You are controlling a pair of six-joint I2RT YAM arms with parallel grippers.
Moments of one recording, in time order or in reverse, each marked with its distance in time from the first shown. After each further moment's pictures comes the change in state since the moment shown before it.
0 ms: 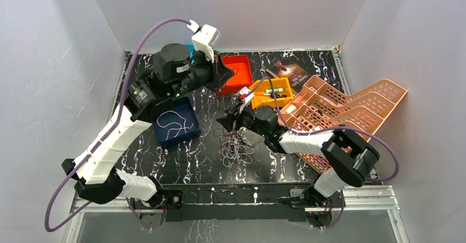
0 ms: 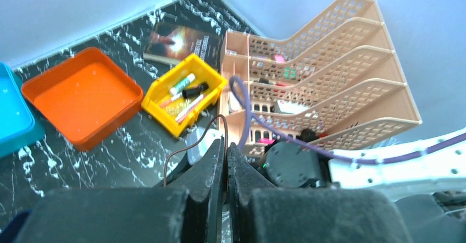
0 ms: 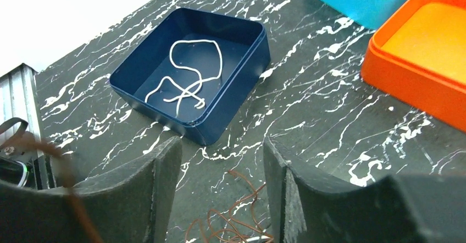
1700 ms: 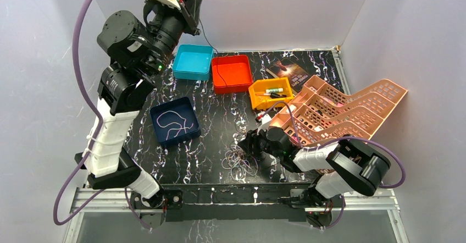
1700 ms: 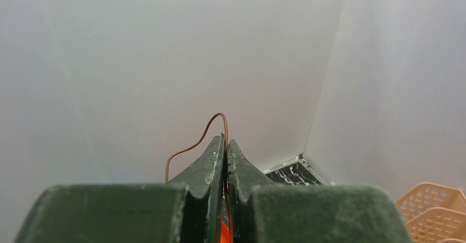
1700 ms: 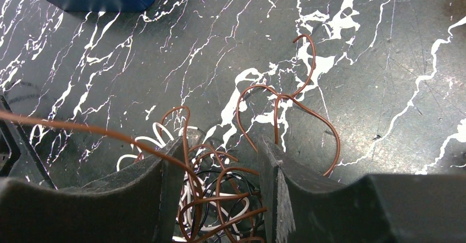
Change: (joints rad) left arm 0.000 0.224 0.655 0.155 -0.367 0.329; right arm 0.000 -0.092 -0.371 -0.028 0.108 0.211
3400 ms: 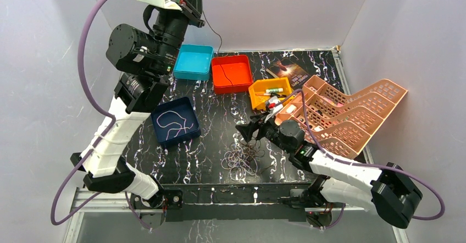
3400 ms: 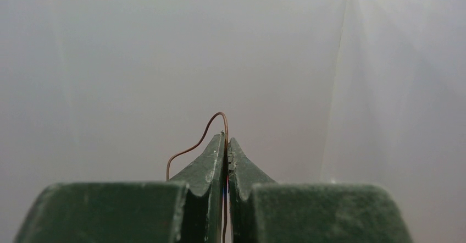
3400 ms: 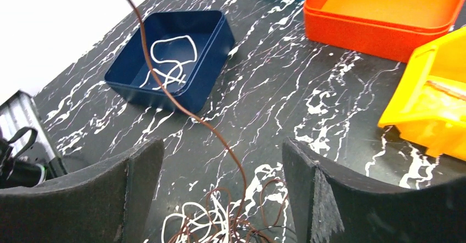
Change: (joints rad) left arm 0.000 -0.076 -0.291 0.515 0.038 0.129; right arm 0.000 -0.377 0.116 -0.203 0.053 -0.105
